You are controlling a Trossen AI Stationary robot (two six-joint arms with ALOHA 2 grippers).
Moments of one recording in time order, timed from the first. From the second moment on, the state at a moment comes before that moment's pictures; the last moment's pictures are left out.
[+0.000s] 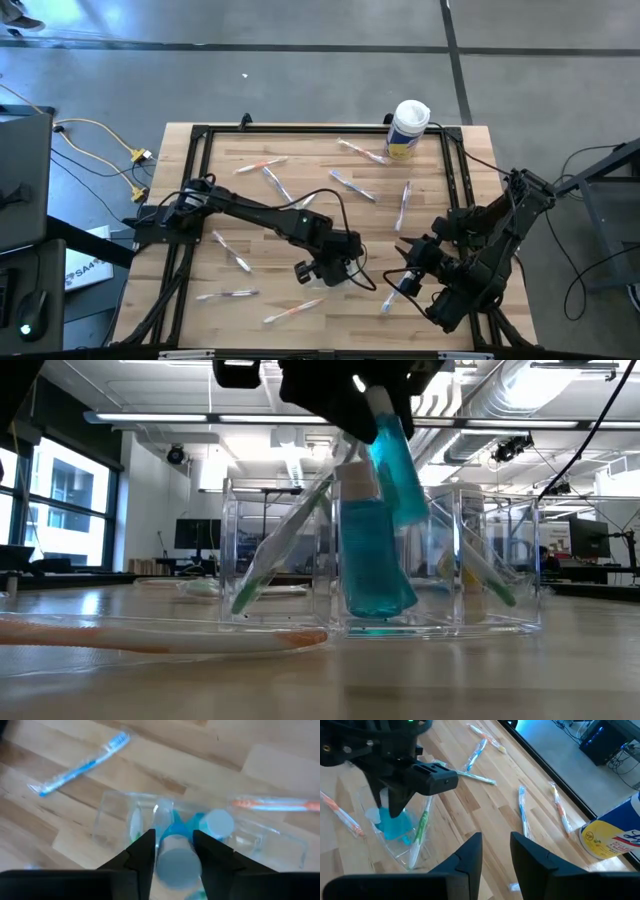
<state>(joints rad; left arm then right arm) -0.24 2.06 1.87 -0.83 0.20 0.88 0.88 1.59 1.53 -1.56 0.96 1.34</state>
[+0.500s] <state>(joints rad) -0.24 2.06 1.87 -0.80 0.16 0.88 0.88 1.59 1.53 -1.56 0.94 1.34</state>
